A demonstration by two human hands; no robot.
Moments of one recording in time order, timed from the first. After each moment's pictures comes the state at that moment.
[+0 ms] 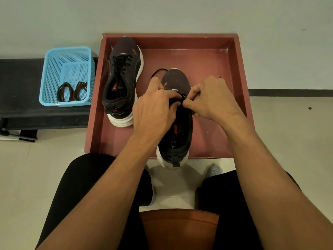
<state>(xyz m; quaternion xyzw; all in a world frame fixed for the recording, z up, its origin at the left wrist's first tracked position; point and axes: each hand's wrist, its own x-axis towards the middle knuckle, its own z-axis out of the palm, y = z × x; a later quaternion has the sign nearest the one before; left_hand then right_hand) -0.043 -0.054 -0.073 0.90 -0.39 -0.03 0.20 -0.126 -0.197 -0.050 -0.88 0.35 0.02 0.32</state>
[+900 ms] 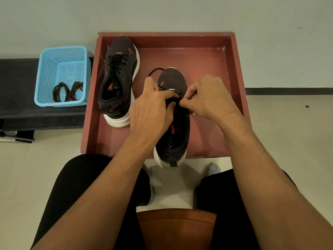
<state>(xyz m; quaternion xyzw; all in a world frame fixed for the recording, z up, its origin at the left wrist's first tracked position) -0.046 -0.053 -0.071 0.90 -0.38 -0.04 0.20 -0.127 -0.198 -0.052 -0.88 0.36 0.02 0.32</state>
